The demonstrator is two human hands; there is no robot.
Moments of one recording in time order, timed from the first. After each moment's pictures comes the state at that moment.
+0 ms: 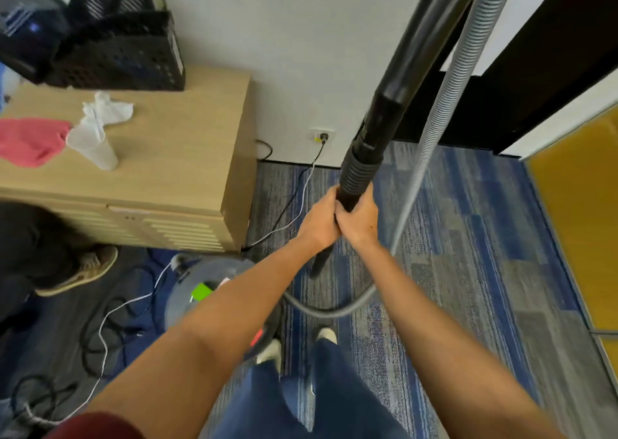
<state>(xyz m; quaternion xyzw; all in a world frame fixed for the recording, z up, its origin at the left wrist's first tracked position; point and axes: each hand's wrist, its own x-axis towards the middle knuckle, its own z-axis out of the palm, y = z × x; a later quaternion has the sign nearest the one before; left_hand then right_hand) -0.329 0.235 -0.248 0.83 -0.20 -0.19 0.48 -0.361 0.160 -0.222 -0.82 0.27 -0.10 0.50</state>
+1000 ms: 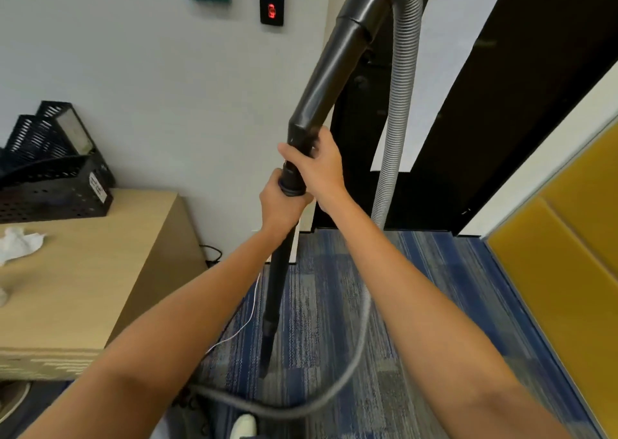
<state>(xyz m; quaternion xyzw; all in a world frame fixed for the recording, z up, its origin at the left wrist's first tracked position) -0.205 0.002 -0.082 0.75 -0.07 0.02 0.66 -0.216 -0.064 -0.022 -0.73 0.06 -0.19 0.65</state>
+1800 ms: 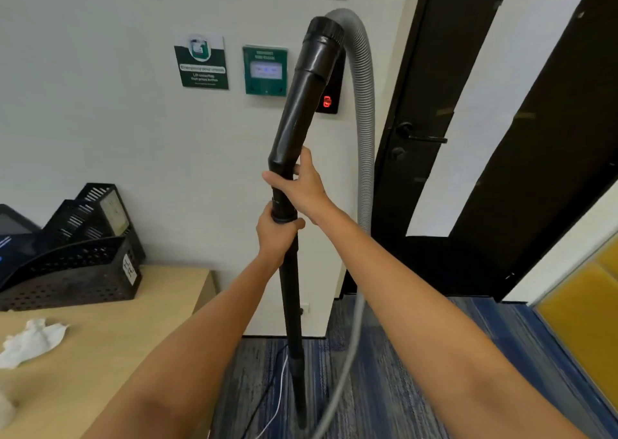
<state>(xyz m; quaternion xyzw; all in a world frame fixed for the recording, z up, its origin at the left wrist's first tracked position) -0.012 0.078 -0.067 0.72 -0.01 0.01 0.70 -0.027 0.018 0.020 -0.79 -0.01 -0.12 0.60</state>
